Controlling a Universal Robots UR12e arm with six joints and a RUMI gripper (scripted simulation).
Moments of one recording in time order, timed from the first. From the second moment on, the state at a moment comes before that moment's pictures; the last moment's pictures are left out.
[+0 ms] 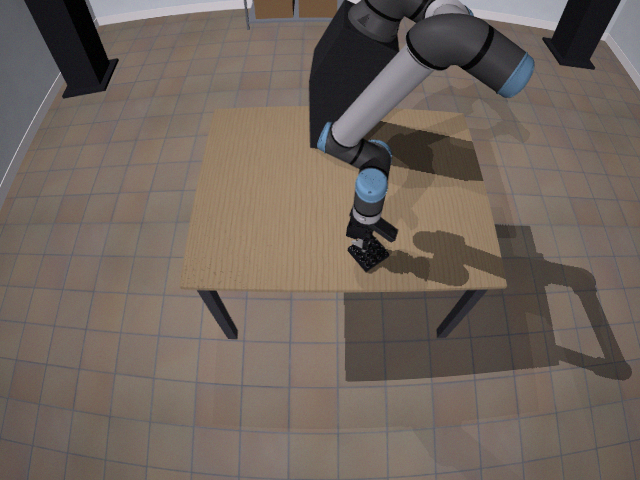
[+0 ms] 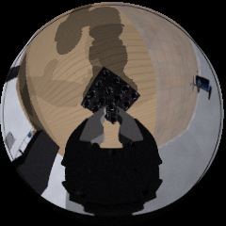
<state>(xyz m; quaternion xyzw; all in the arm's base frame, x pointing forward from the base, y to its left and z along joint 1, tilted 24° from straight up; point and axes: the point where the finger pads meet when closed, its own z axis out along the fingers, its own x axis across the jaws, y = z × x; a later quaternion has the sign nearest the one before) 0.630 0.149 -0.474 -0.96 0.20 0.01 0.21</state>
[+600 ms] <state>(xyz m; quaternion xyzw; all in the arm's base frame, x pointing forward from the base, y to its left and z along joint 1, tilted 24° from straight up) 0.630 0.149 -0.474 -0.96 0.20 0.01 0.21</state>
